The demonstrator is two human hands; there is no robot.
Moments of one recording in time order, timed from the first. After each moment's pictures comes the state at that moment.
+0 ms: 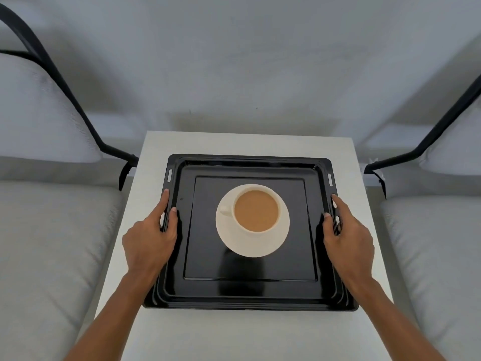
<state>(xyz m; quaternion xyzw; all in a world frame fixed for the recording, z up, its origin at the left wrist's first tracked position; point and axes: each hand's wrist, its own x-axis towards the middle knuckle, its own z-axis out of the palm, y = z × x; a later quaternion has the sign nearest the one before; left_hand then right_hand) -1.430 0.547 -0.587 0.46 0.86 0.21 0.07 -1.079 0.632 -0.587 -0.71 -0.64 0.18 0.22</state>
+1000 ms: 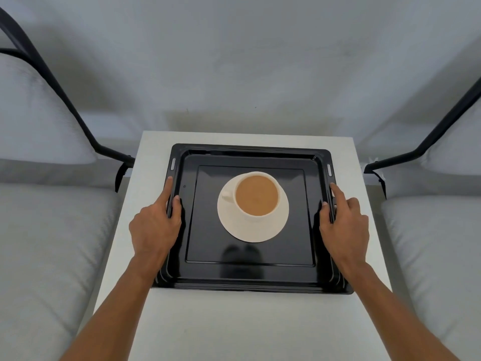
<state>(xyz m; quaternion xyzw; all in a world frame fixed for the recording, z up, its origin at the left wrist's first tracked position) -1.430 0.584 -0.593 0.48 0.86 0.18 0.06 -1.087 0.664 -0.603 -0.72 -0.66 0.11 0.20</state>
